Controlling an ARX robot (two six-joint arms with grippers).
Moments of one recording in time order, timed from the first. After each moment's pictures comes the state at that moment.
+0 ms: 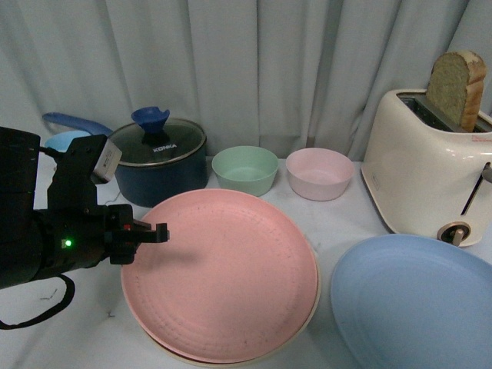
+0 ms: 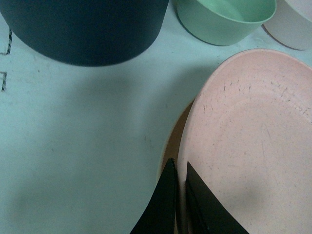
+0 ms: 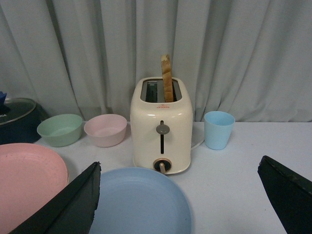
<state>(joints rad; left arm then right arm) -0.15 2.01 0.71 0.72 0.16 -0.15 0.00 0.00 0.01 0.00 0.00 -0.01</state>
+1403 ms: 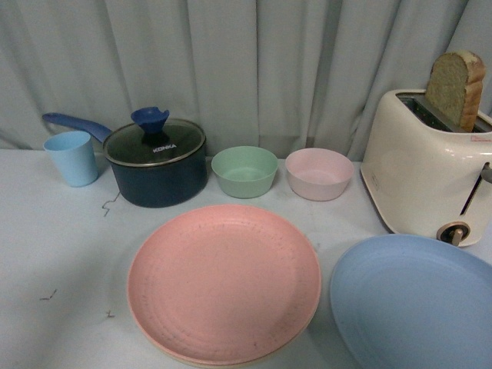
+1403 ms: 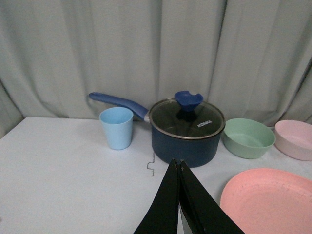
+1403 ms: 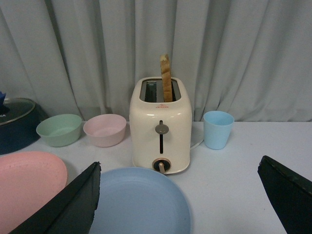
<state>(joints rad) -0.01 1.09 0.09 0.99 -0.01 -0.02 0.00 0.00 0.01 0.00 0.00 -0.01</state>
